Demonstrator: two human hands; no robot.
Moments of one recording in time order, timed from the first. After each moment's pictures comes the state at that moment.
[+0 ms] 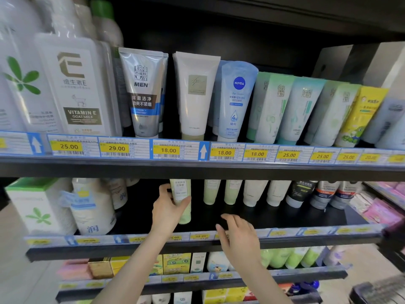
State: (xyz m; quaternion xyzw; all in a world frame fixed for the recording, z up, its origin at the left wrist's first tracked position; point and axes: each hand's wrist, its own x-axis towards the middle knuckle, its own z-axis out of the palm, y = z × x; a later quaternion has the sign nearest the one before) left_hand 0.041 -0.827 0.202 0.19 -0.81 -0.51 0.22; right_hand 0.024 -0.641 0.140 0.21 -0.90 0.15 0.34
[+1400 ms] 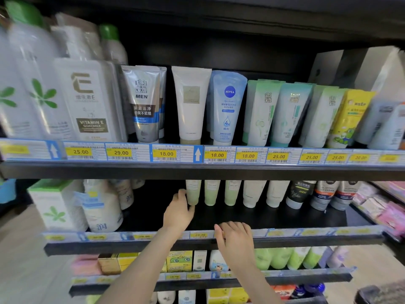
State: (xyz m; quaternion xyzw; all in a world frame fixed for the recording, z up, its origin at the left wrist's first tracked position) left_hand 0.025 -0.811 0.190 0.16 -0.93 -0.28 0.14; right_hand 0.035 -0.646 0.146 0.18 -0.93 0.14 0.28
